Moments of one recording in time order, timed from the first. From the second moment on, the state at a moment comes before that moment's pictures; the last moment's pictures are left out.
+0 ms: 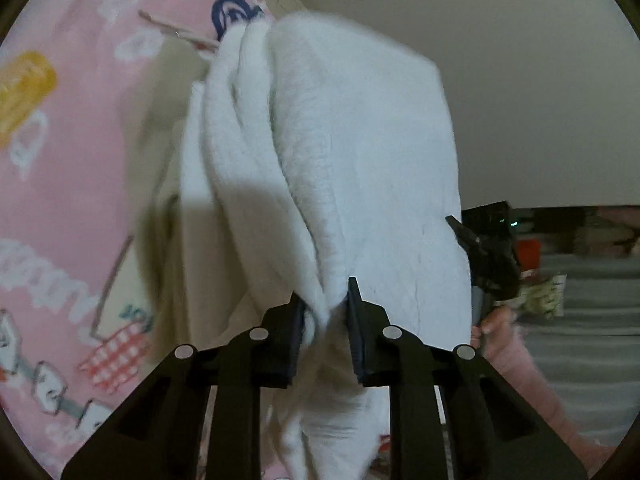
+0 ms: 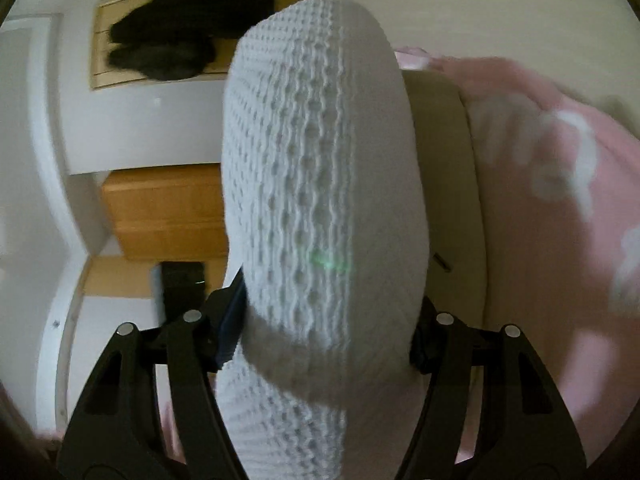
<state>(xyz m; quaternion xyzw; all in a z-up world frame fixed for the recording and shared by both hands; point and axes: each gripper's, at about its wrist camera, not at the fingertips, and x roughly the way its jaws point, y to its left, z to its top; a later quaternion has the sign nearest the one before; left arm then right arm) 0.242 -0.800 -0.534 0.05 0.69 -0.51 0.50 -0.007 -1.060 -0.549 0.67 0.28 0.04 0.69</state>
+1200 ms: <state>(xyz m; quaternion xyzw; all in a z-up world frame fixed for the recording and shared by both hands) 0.236 -0.881 -0.502 0.20 0.65 -0.42 0.61 0.060 -0.913 -0.424 0.38 0.40 0.04 0.83</state>
